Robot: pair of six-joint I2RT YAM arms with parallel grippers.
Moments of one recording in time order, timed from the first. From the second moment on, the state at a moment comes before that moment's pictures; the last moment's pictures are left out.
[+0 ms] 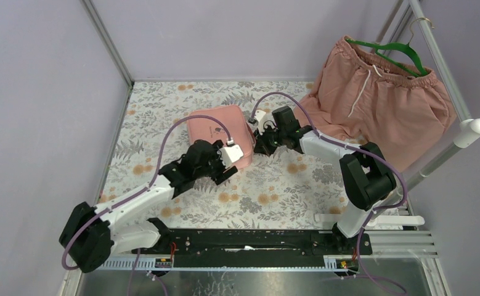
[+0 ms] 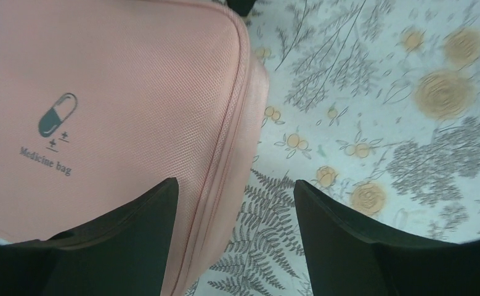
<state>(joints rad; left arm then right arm) -0.70 1.09 0.66 -0.15 0.13 0.39 0.54 1.74 1.10 -0.18 -0.52 -0.25</state>
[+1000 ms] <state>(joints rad) -0.74 1.42 0.77 -0.01 -0.14 0.45 0.54 1.63 0.96 -0.12 -0.51 -0.21</state>
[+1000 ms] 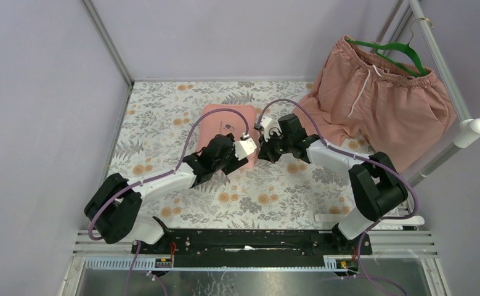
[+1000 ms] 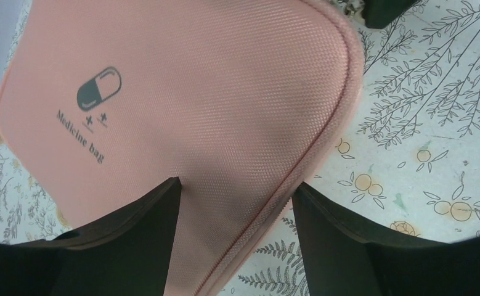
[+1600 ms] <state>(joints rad) -0.72 1.42 0.77 -0.01 -0.14 0.42 0.59 1.55 0.85 -0.07 -0.58 -0.08</state>
